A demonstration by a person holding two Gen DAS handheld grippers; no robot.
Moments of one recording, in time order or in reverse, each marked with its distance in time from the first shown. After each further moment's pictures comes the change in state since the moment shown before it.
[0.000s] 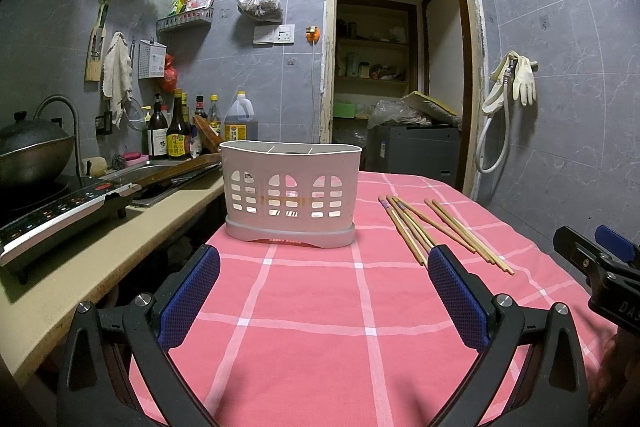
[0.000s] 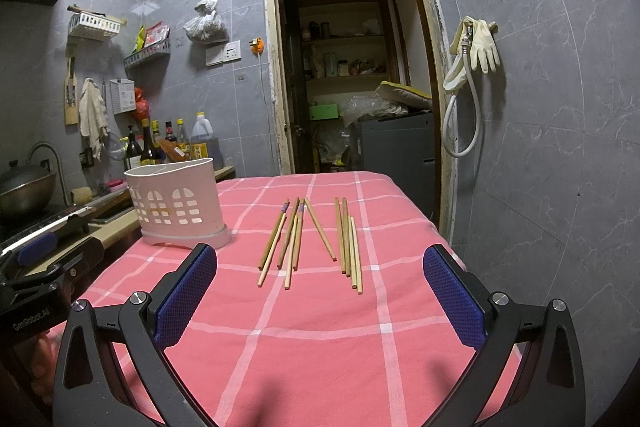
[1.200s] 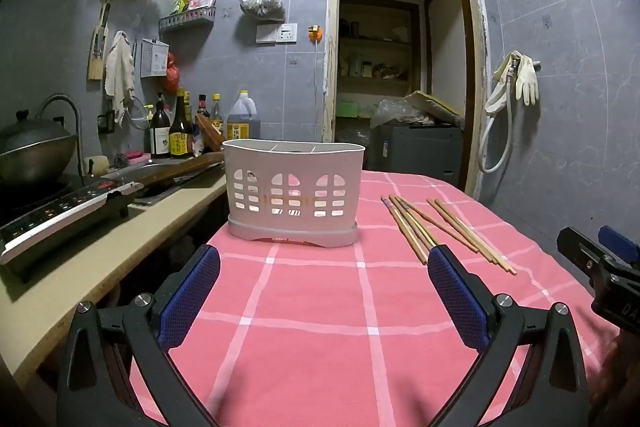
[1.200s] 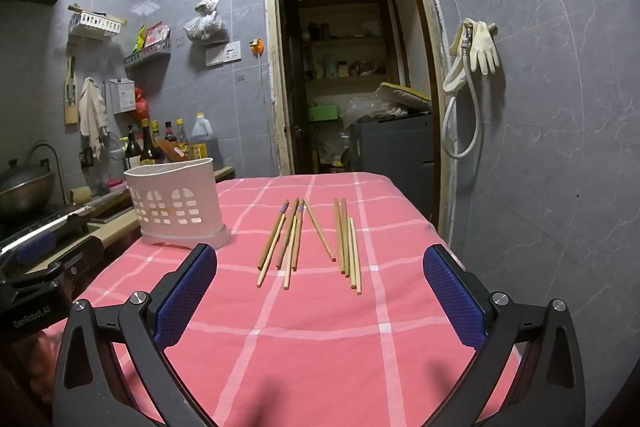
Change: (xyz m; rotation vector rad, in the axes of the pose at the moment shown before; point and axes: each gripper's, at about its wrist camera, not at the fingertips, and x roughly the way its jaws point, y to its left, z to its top) left arm 0.000 0.000 0.000 0.000 0.010 0.001; right arm -0.001 0.000 0.000 -0.001 -0.003 -0.002
